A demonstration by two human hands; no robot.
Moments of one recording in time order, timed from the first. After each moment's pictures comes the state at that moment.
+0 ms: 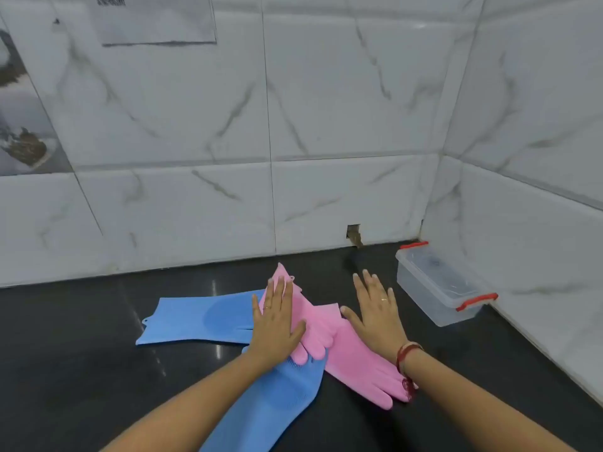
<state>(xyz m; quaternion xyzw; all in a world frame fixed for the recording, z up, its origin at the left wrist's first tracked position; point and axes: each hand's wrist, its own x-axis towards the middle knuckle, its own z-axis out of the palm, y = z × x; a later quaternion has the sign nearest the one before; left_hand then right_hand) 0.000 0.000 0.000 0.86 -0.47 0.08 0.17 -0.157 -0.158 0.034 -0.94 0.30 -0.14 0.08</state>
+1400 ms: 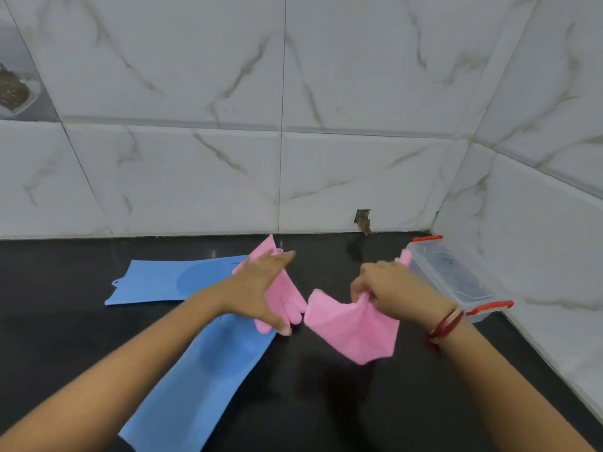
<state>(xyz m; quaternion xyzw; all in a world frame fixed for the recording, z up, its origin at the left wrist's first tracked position) 0.056 0.022 0.069 0.81 -0.56 -0.15 0.12 -0.154 -0.151 0.150 -0.99 0.13 0.06 0.00</state>
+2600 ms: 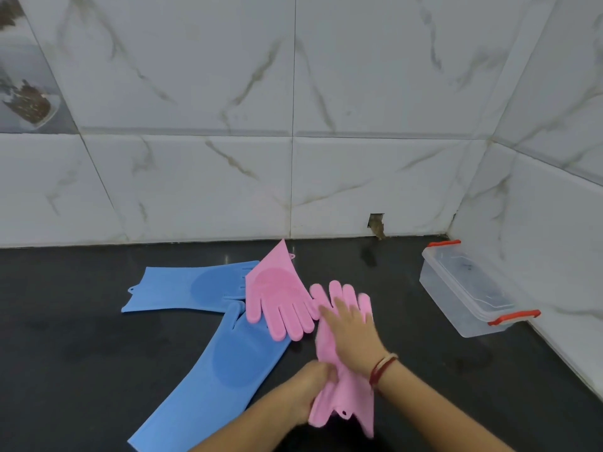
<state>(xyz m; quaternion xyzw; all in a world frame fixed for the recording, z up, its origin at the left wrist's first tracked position) -0.085 -0.005 0.009 0.67 -0.03 -0.53 0.51 -0.115 -0.114 0.023 -0.97 0.22 0.00 0.05</state>
